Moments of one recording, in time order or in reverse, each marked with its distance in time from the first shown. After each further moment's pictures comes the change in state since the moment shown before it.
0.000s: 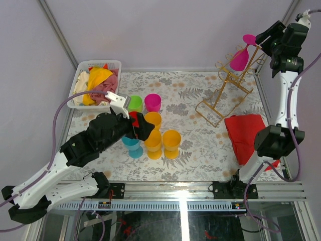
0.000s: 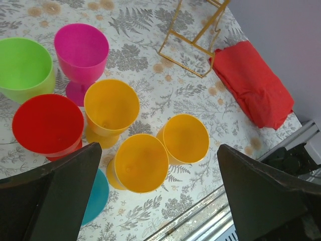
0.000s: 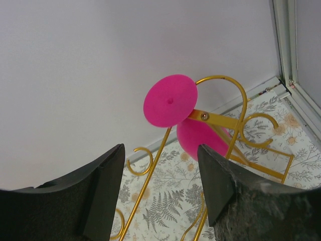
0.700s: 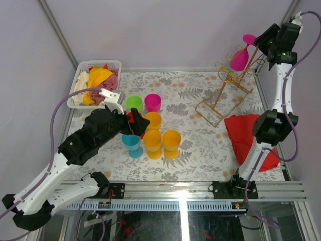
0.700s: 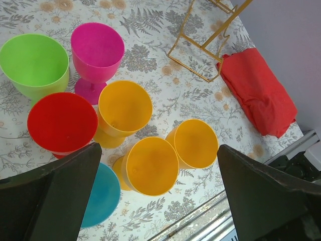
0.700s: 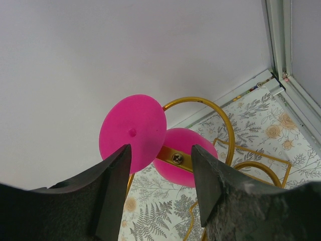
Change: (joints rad) left arm 0.146 -0.010 -0.008 -0.005 0.100 -0.005; right arm -0.017 0.252 0.214 -0.056 0.014 0.000
